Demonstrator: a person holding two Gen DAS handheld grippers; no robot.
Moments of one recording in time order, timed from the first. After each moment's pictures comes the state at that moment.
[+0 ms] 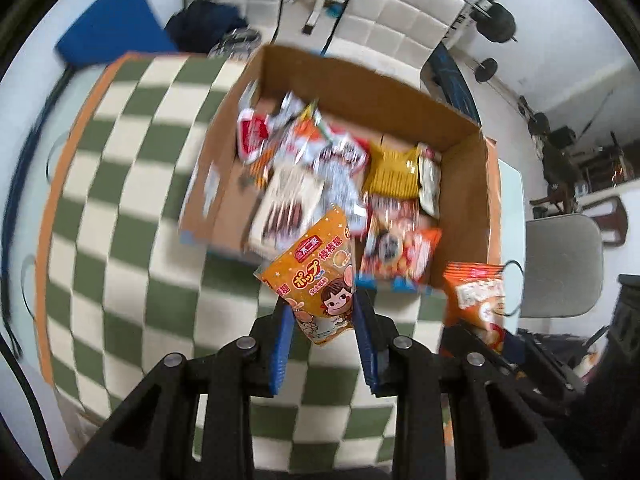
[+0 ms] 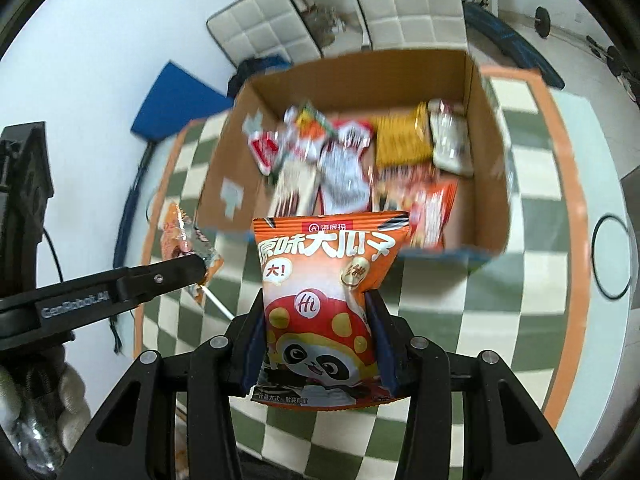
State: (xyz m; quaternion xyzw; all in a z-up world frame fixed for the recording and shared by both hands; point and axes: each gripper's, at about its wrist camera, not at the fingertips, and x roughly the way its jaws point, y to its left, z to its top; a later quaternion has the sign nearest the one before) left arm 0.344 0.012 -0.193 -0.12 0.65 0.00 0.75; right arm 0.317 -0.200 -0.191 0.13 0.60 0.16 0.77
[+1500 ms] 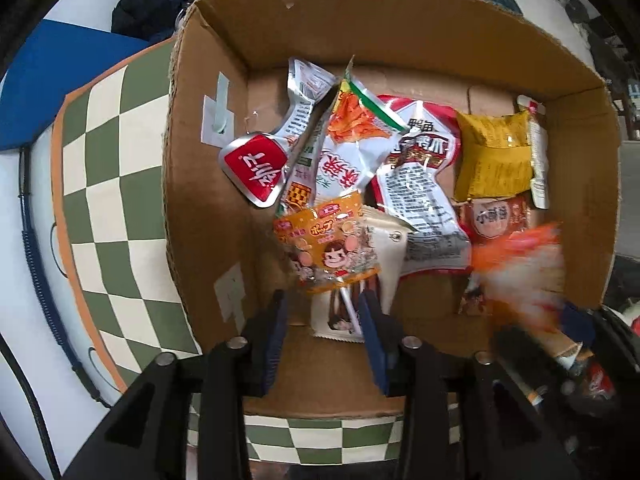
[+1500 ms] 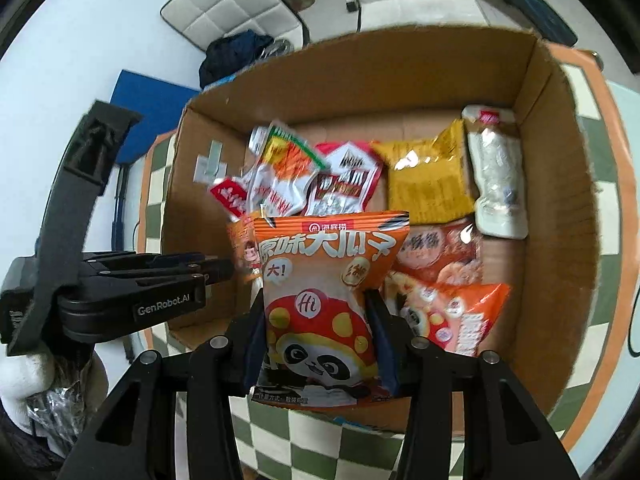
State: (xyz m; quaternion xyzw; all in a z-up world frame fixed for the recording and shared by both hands) left arm 0.463 0.022 -0.302 0.03 0.78 -0.01 0.62; right arm 0.457 -0.165 -0.284 0.18 0.69 0.16 0.68
